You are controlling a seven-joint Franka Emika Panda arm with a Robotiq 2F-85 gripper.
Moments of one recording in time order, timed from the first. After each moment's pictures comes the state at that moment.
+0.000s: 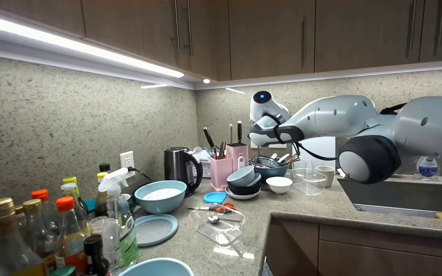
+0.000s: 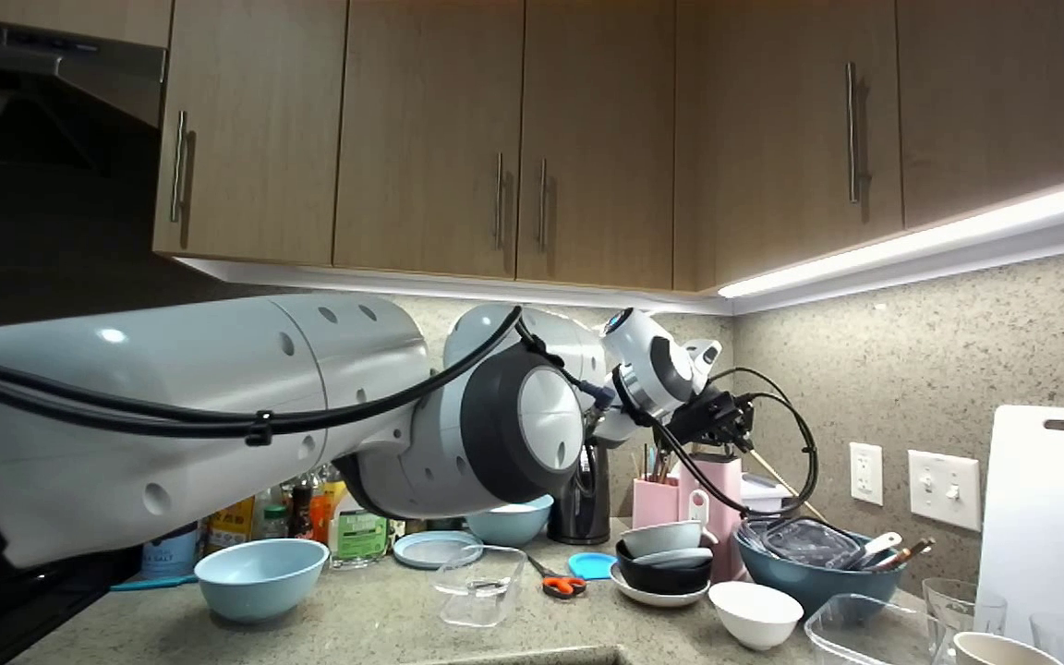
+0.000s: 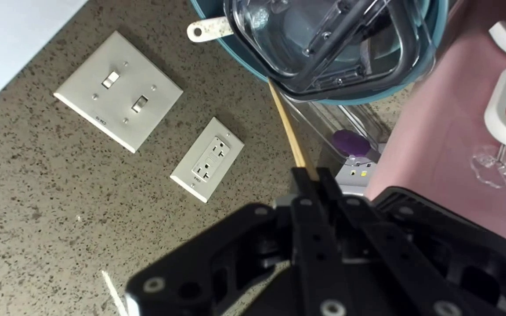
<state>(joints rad) -0.21 1.29 -0.29 -0.36 -0.31 2.47 0.07</state>
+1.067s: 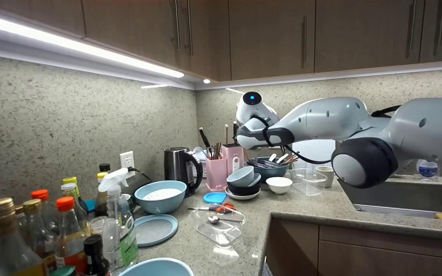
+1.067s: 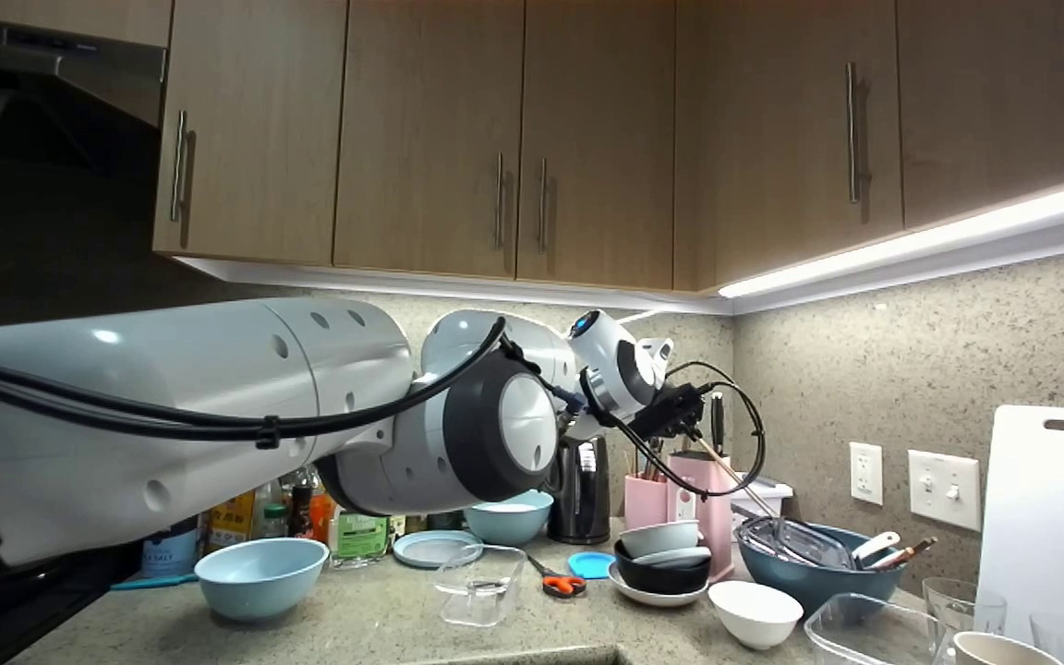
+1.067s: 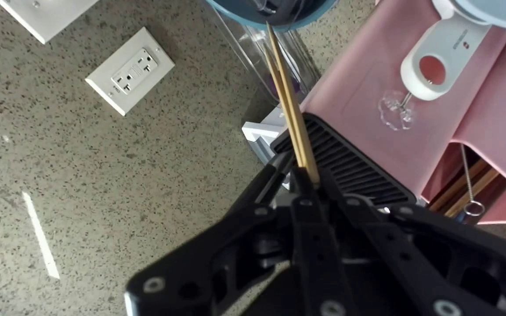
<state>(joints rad) -0.13 1.30 -0.27 -0.36 -0.30 2.56 -0.10</state>
